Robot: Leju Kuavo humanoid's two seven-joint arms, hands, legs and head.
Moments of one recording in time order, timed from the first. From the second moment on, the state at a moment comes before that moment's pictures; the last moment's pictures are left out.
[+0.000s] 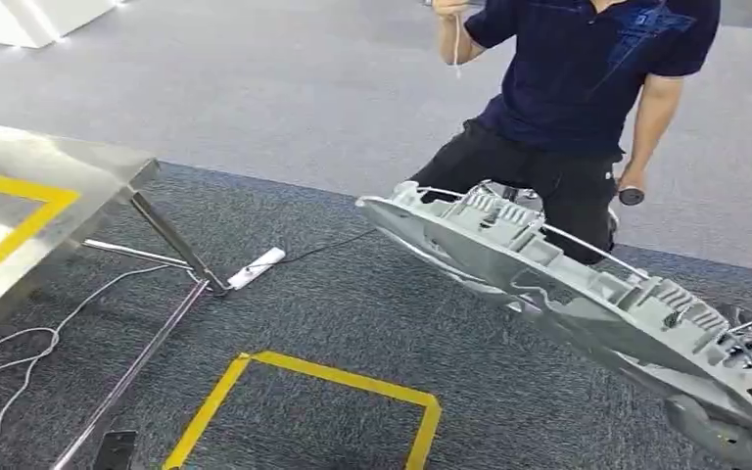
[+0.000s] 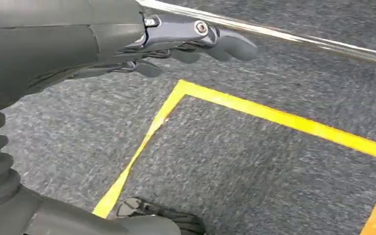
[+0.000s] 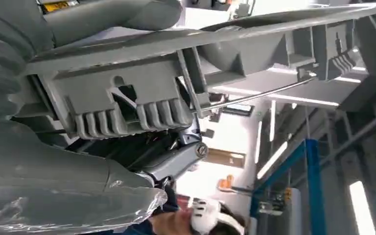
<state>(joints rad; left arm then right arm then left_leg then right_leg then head) -0.09 -0.12 1.23 -0.26 -0.87 0.31 -0.49 0.38 -0.17 -0.06 -2.16 -0.12 0.18 -0.56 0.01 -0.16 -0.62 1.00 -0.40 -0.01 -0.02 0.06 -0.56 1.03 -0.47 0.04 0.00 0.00</state>
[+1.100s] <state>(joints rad) -0.07 -0.11 1.24 -0.25 -0.85 0.33 -0.48 0.34 -0.16 -0.06 -2.14 -0.12 0.16 -0.54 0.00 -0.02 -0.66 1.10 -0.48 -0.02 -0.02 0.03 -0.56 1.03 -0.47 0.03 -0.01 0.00</state>
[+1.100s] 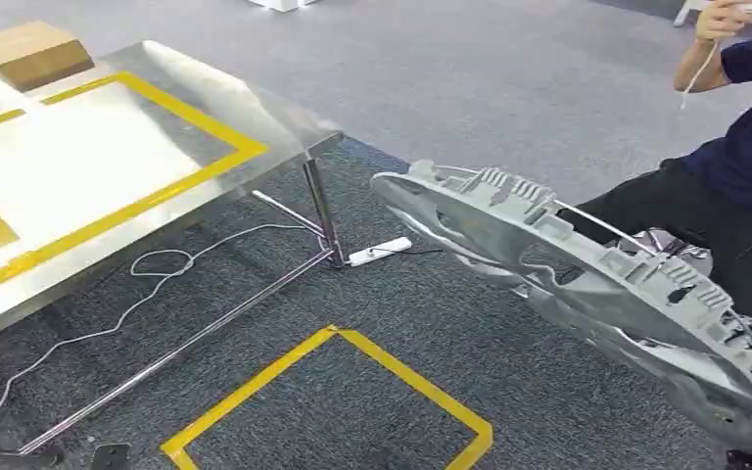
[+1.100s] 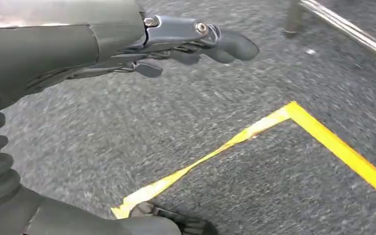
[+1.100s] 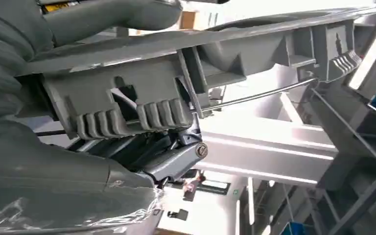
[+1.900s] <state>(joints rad) -0.09 -0.12 1.24 -0.25 -0.86 0.34 -0.47 0.35 -0.16 -0.09 -2.14 -0.12 0.15 -0.52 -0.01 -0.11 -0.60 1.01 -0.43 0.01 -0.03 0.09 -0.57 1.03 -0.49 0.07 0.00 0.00</state>
